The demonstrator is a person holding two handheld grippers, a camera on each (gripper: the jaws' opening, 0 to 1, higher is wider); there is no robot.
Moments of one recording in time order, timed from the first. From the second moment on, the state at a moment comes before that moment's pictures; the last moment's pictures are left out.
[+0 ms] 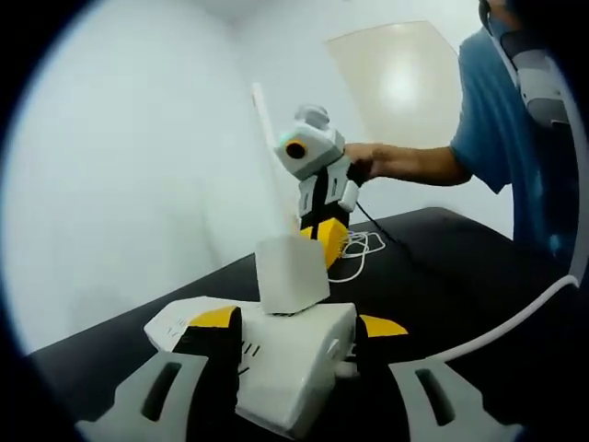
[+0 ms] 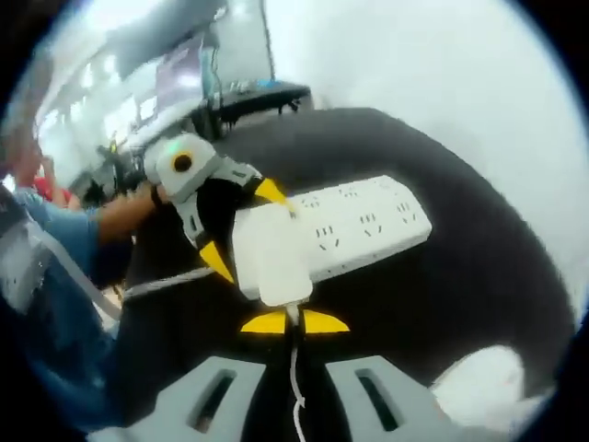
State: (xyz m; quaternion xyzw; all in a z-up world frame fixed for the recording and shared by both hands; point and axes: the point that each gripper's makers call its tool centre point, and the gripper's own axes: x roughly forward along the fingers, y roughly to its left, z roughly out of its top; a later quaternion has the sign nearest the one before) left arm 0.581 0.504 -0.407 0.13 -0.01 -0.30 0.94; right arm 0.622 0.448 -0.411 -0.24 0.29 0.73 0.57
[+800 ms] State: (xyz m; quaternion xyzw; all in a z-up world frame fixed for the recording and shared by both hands) left arm 0.580 0.502 -0.406 0.13 -0.01 -0.30 0.95; right arm 0.600 0.489 -0.398 -0.42 0.22 0.76 0.44
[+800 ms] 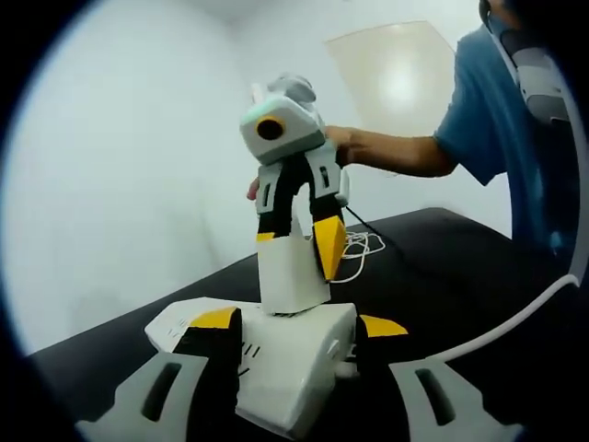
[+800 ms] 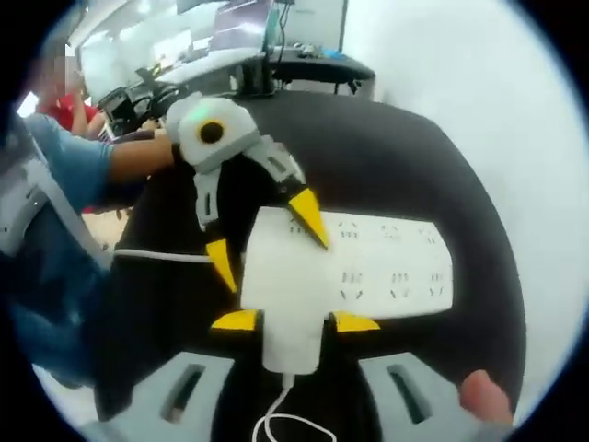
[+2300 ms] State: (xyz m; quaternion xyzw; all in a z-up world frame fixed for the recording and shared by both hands) left arm 0.582 0.506 -0.406 0.13 -0.01 -0.30 0.95; right arm 0.608 0.488 -0.397 -0.41 0.24 0.73 0.50
